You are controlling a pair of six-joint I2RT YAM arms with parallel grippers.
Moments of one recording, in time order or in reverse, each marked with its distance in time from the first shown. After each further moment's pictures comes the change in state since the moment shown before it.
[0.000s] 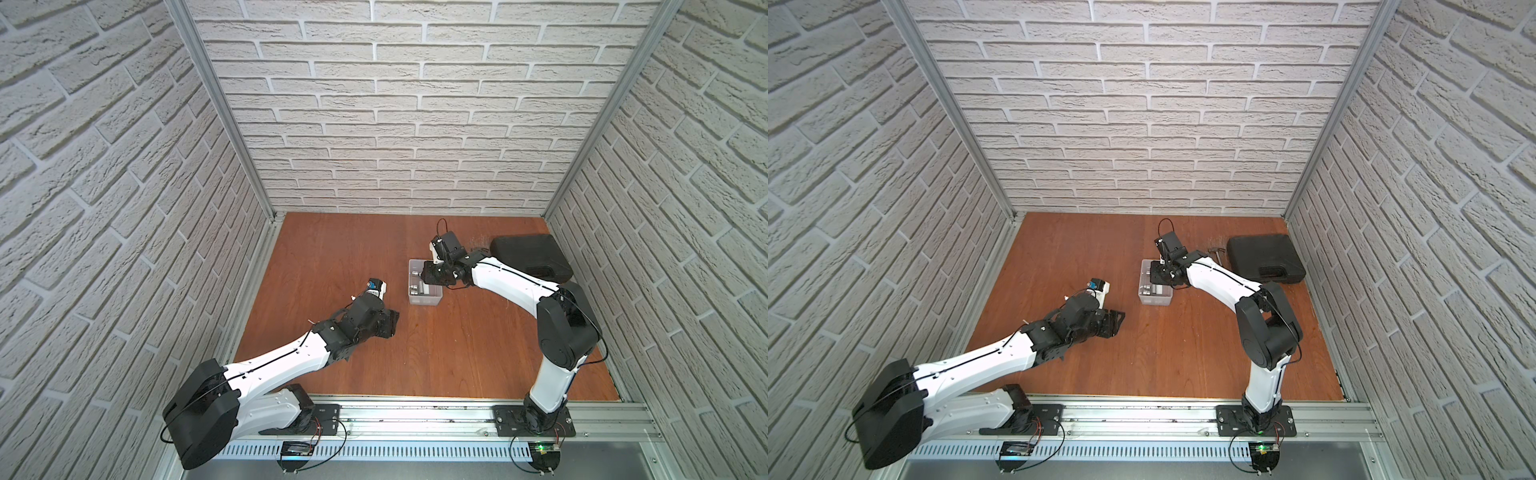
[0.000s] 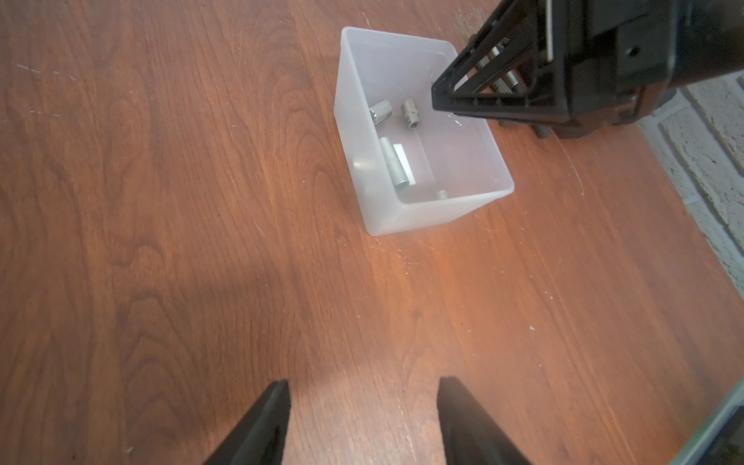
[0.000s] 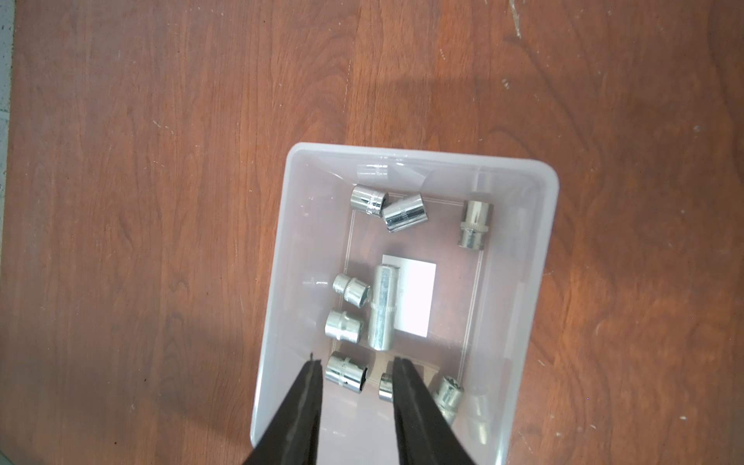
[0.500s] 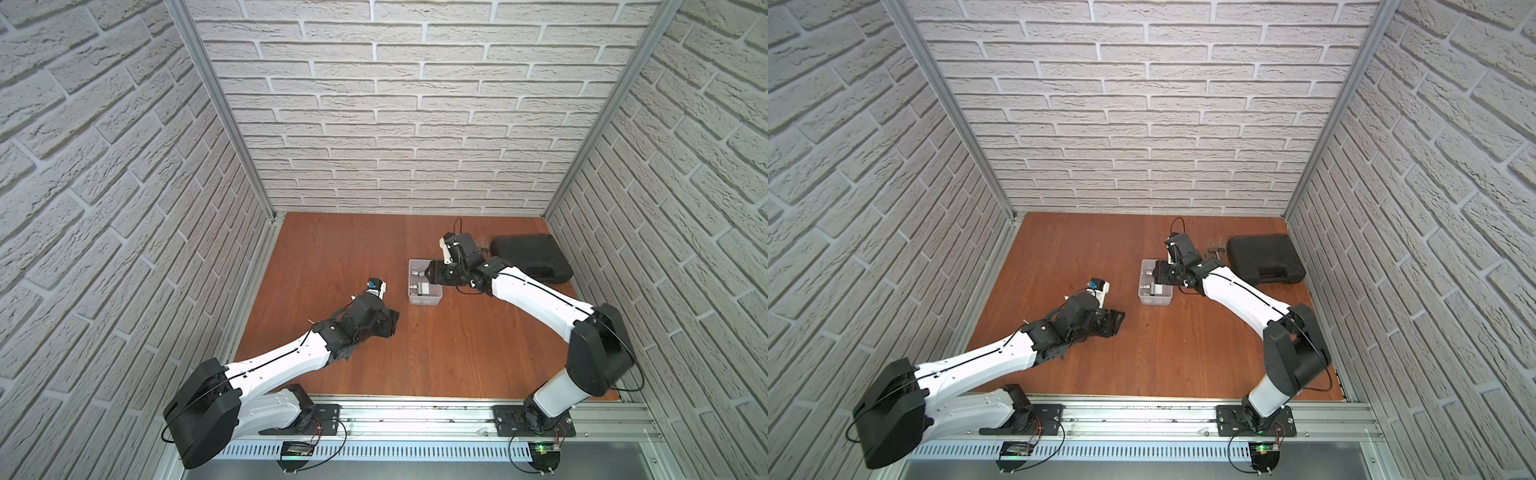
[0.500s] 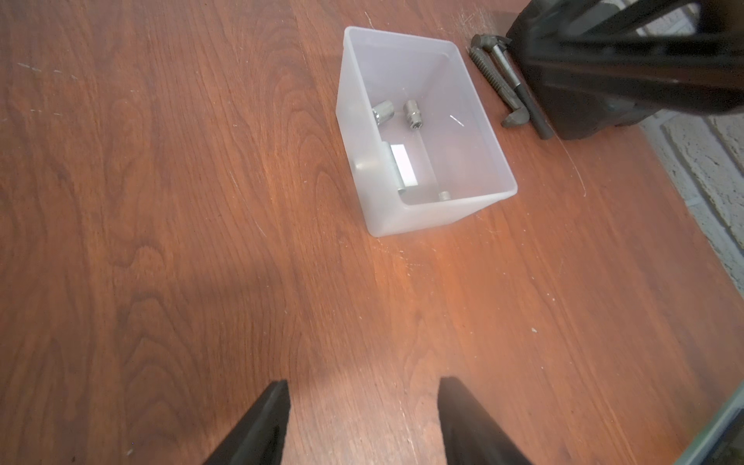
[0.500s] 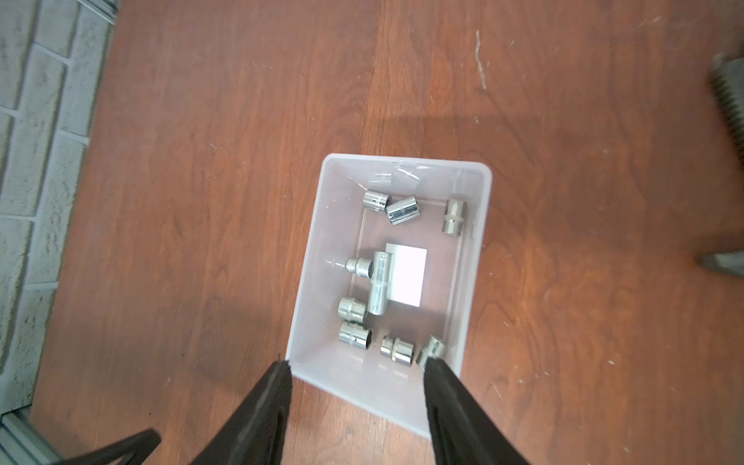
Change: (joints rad) left arm 0.005 -0.006 0.000 0.004 0.002 0.000; right arm 0.003 -0.282 -0.170 0.047 0.032 -0.011
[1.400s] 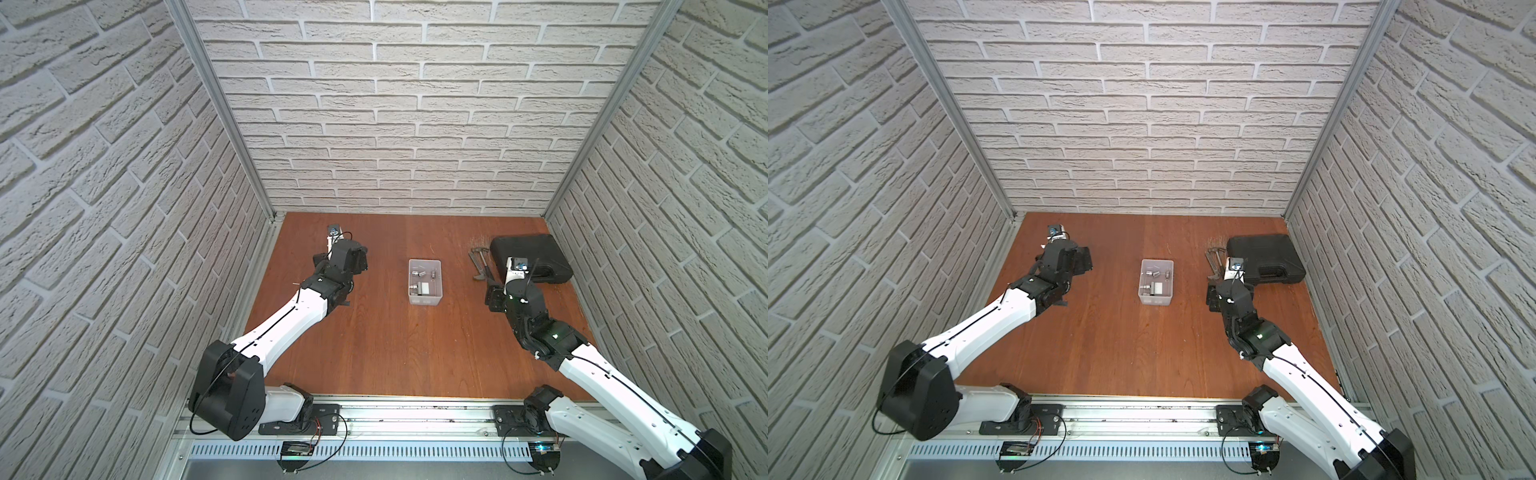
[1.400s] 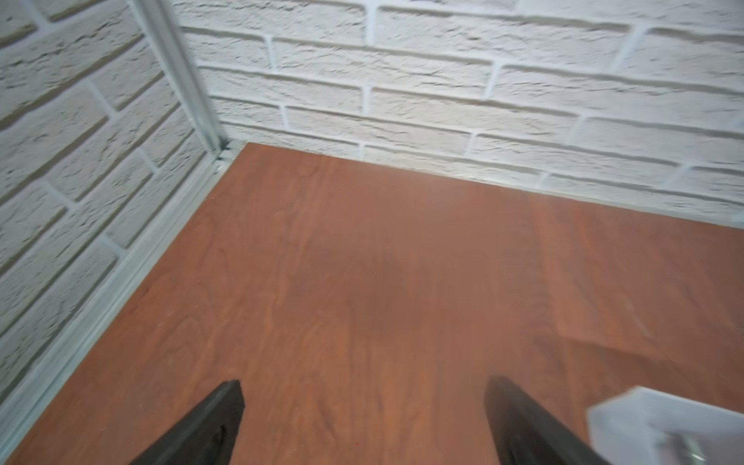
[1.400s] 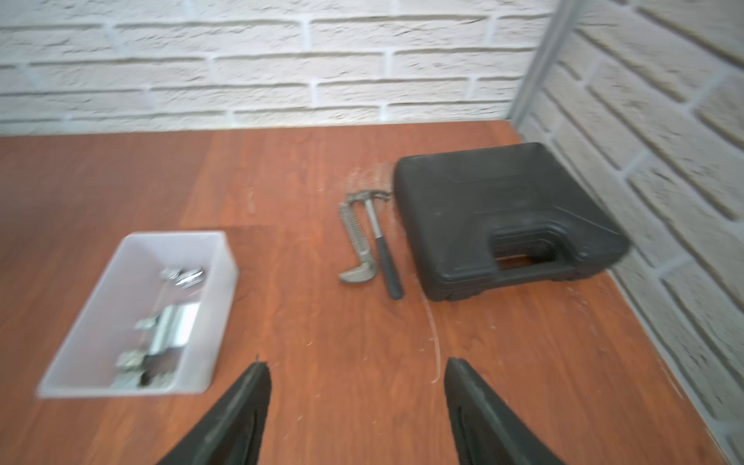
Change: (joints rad) left arm 0.417 0.192 0.324 -0.017 -0.443 0.172; right arm -0.081 -0.701 -0.566 0.186 0.632 -0.229
